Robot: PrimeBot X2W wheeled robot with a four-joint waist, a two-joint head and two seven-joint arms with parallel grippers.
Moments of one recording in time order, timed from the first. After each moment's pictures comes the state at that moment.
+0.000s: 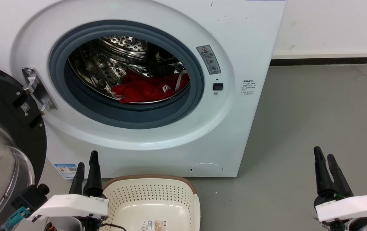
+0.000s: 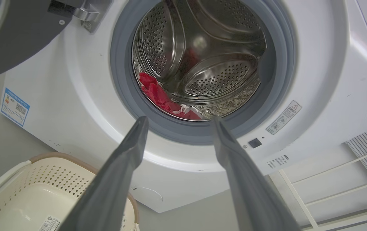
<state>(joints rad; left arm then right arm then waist) -0.02 0.05 0.03 0.08 -0.86 0.01 -0.07 0.02 -0.05 -0.06 0.06 0.78 0.13 -0.07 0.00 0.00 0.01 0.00</state>
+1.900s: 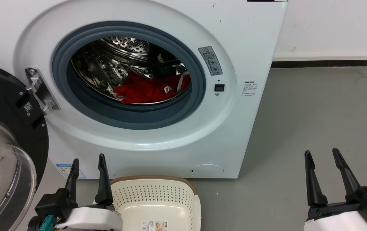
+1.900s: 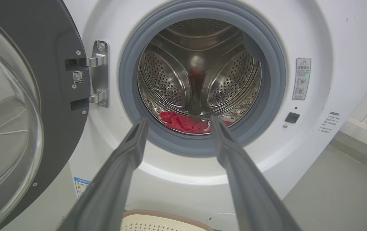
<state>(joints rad) 0.05 0.05 -0.02 0.00 -0.28 0.05 -0.22 0.11 -0.05 -0.02 -0.10 0.10 0.13 -0.21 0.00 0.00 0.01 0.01</state>
